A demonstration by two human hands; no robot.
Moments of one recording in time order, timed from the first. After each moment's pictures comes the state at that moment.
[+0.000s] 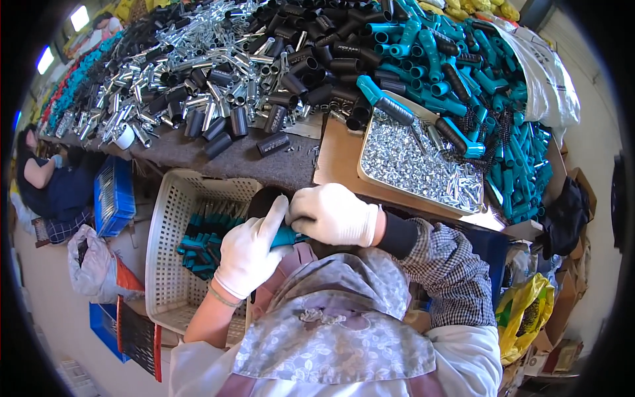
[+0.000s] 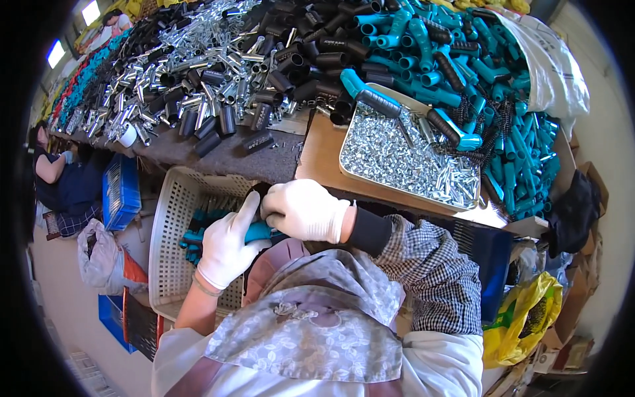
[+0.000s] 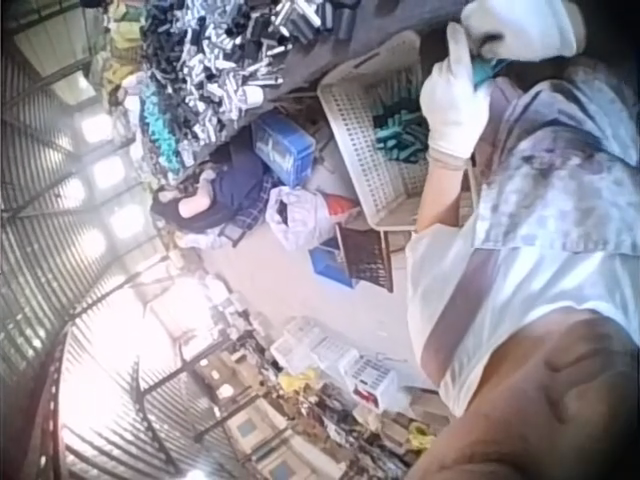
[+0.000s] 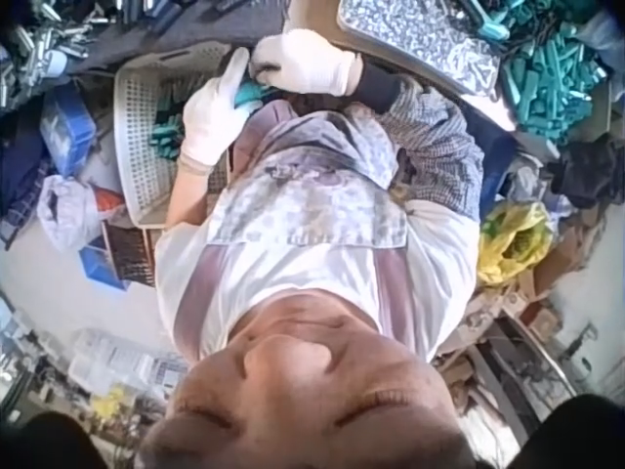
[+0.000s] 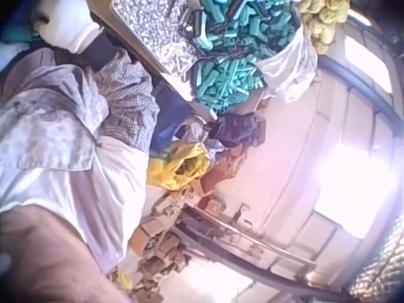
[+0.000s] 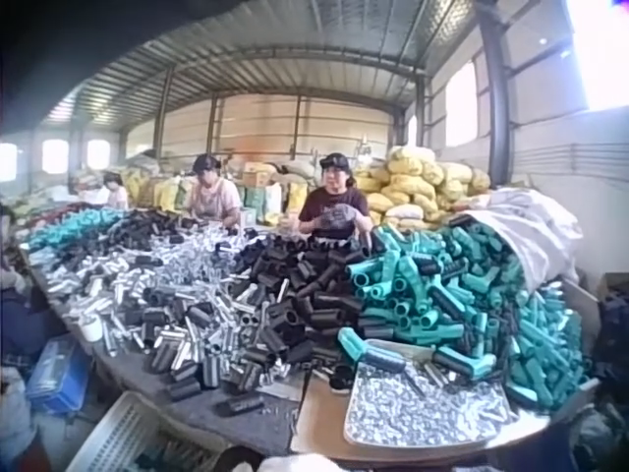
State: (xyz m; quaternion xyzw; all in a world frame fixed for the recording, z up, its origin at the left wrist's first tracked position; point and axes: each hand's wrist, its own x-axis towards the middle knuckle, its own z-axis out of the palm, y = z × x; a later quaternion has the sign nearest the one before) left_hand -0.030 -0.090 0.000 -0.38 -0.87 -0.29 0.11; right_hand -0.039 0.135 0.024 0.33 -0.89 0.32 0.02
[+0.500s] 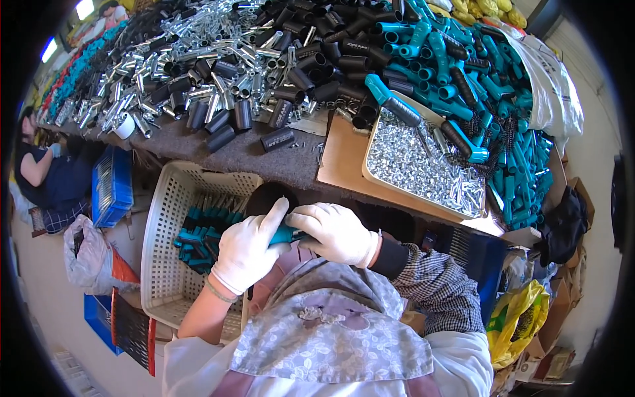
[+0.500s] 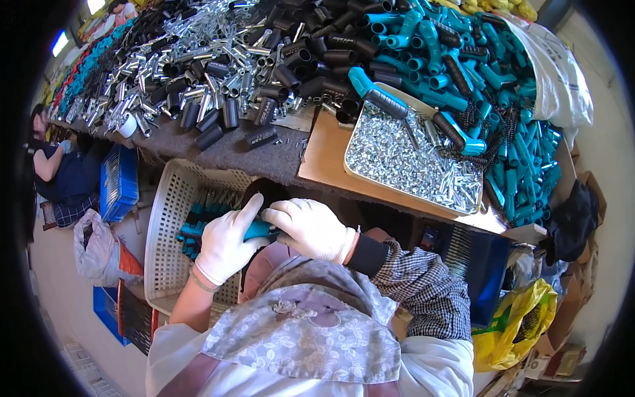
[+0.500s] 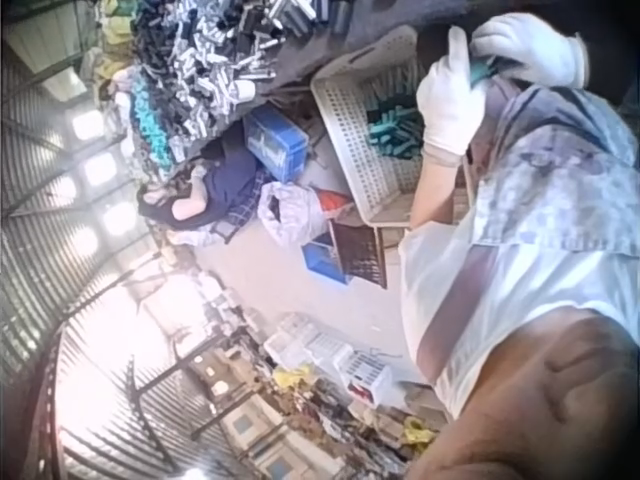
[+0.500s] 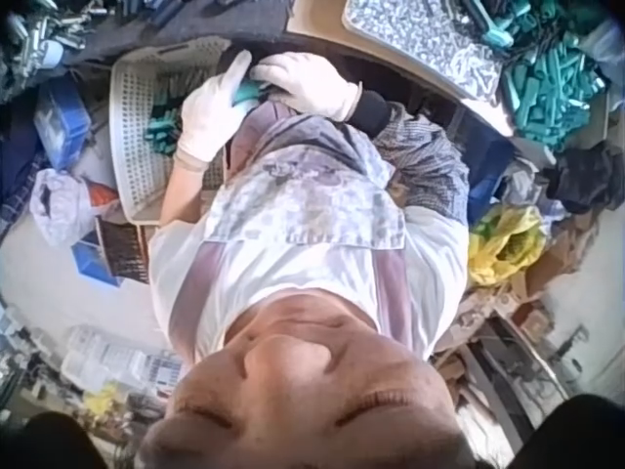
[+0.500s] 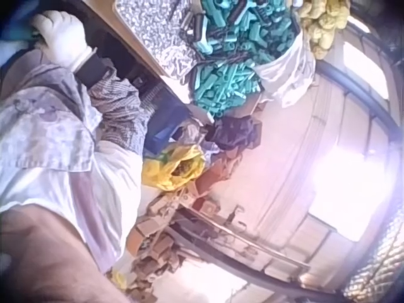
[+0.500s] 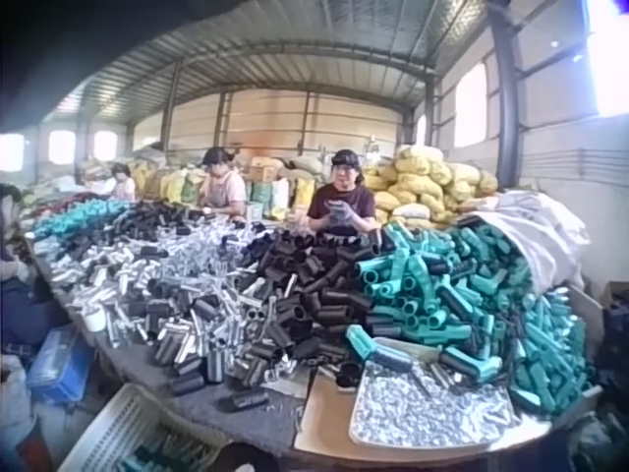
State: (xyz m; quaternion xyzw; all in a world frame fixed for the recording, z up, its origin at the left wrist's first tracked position) left_hand -0.032 -0.100 -0.005 -0.37 -0.90 -0.24 0.05; right_hand -0.006 0.128 -0.015 0.32 -0.91 0.26 0.09
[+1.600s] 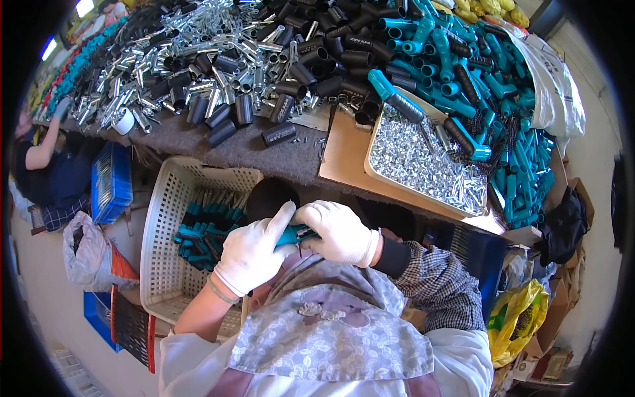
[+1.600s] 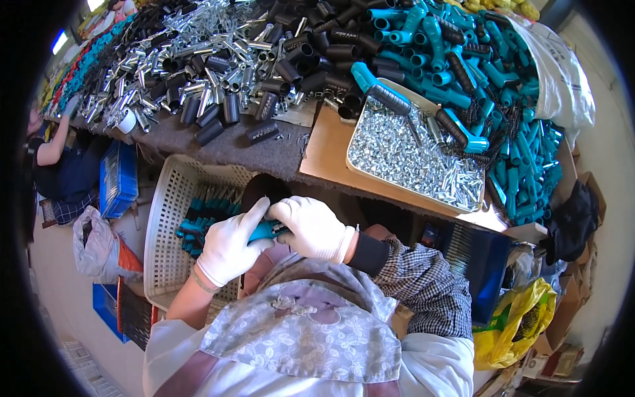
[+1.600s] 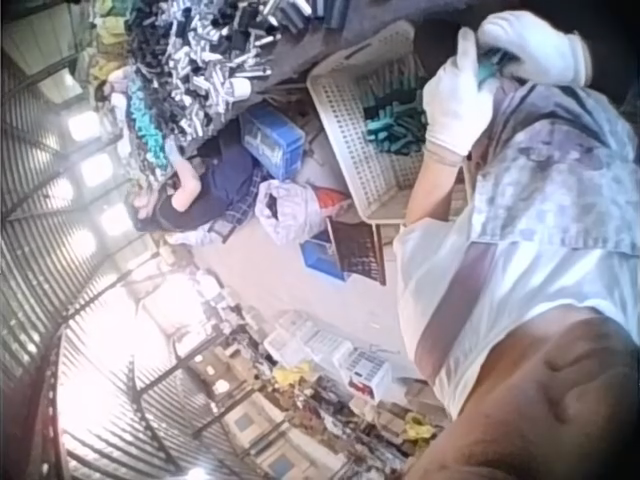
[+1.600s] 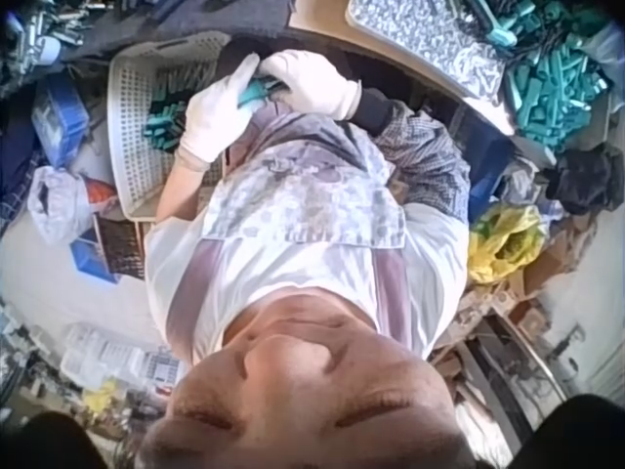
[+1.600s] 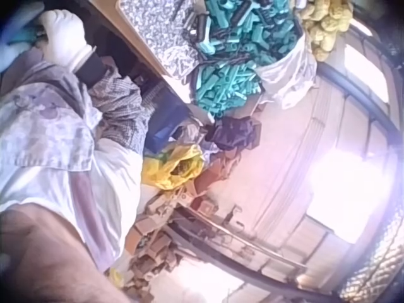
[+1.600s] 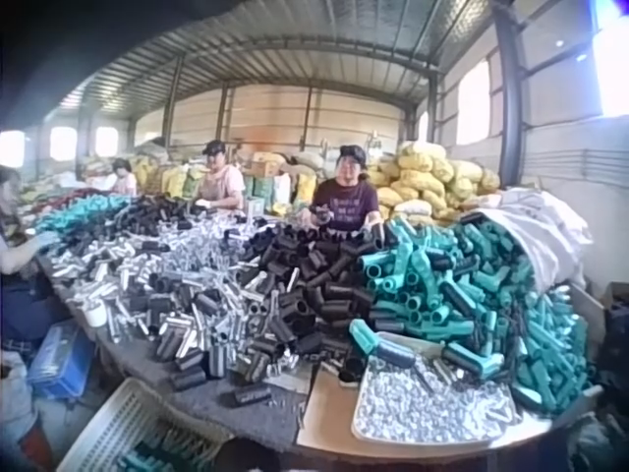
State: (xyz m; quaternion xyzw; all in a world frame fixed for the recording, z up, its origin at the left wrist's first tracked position) left_hand -0.026 -0.099 -0.007 -0.40 -0.88 -0.26 0.04; right_hand -0.006 0.122 -0.007 0.27 -0.91 0.31 0.03
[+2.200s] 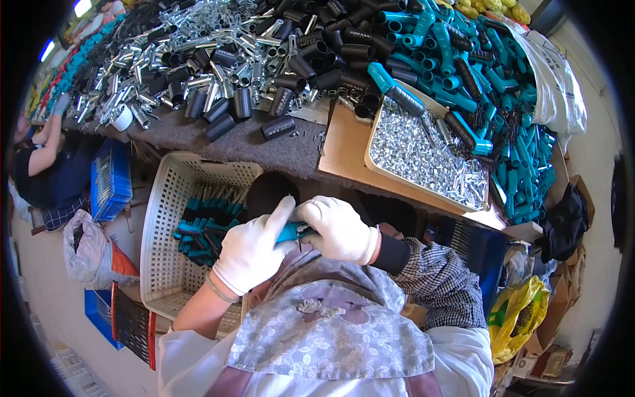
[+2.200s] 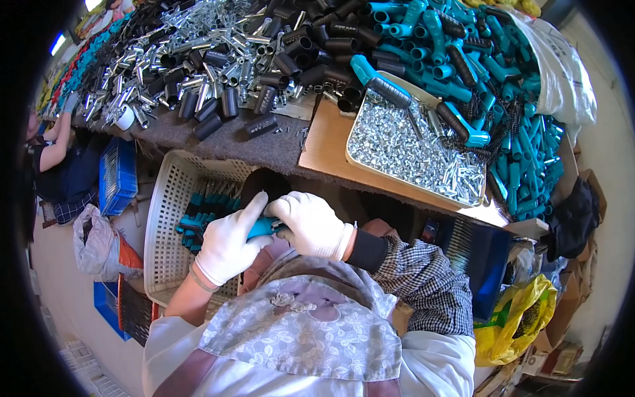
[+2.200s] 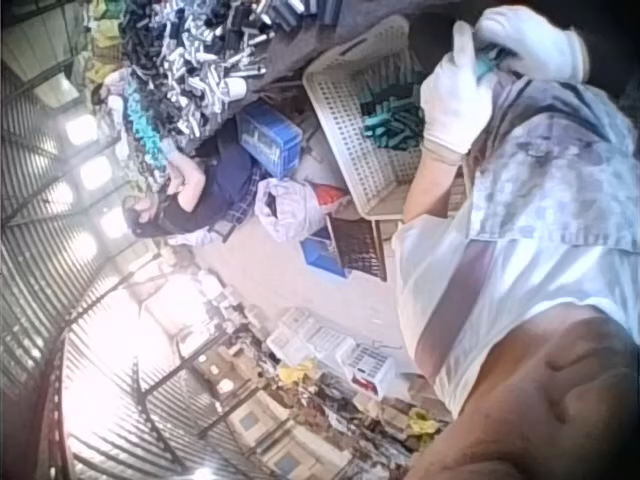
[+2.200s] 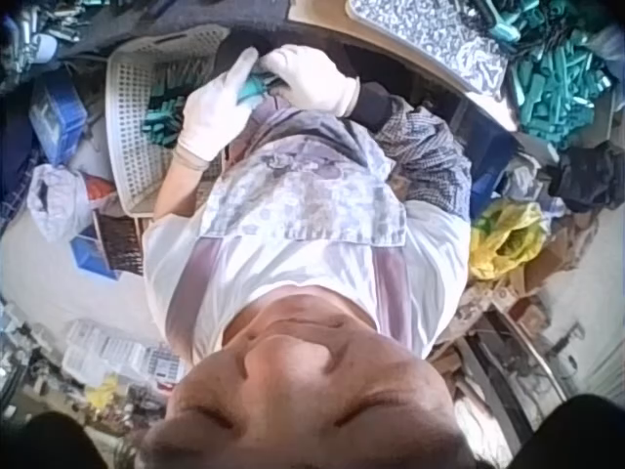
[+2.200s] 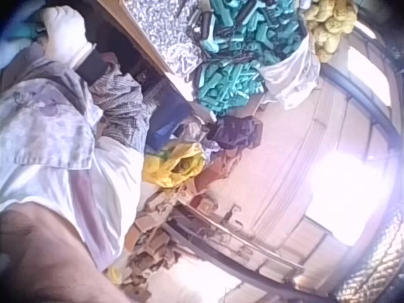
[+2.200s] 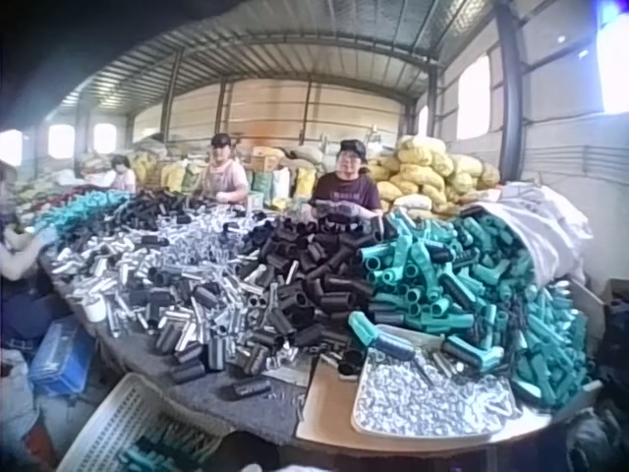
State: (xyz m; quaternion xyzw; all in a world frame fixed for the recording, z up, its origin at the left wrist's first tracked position) left_hand -0.020 -0.097 0.000 -0.36 -0.90 -0.25 0.00; right_hand -0.002 0.121 -0.012 0.27 -0.91 0.31 0.03
